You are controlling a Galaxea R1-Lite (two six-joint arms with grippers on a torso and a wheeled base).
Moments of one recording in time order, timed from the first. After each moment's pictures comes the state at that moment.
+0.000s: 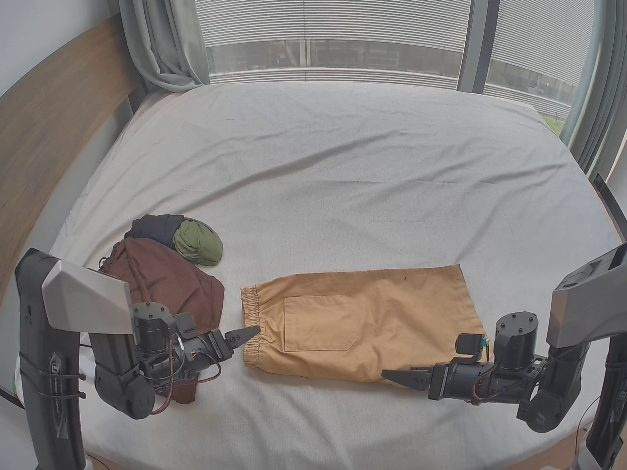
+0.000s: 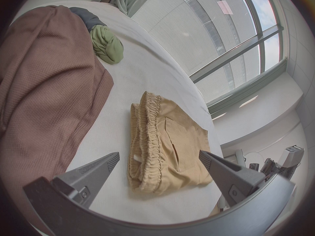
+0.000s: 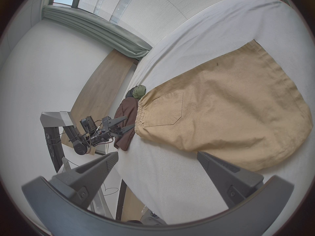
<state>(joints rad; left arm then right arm) -0.25 2.40 -0.43 -1.55 -0.39 -0.64 0.48 2.20 -0.18 -1.54 0.41 0.58</state>
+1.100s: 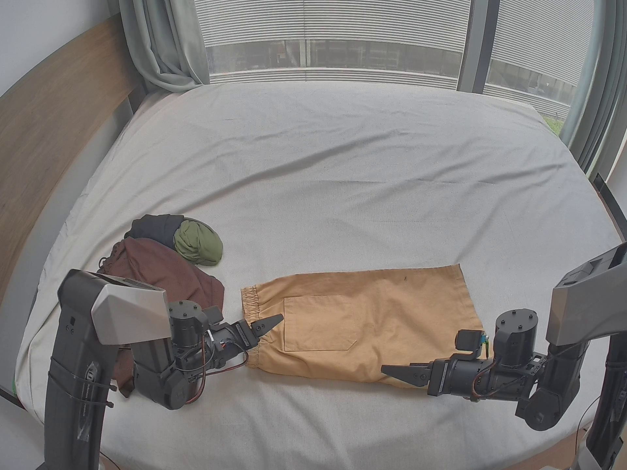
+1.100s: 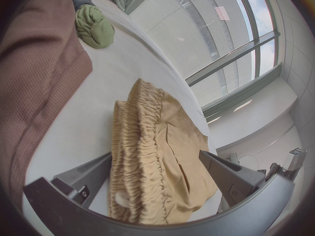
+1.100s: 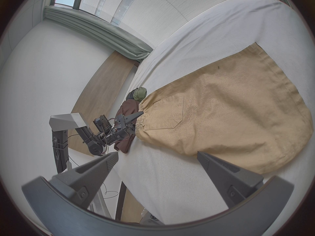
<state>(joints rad) -0.30 2.60 -0.72 -1.55 -0.38 -0.71 0.48 2.20 -0.20 -1.54 0.41 0.58</state>
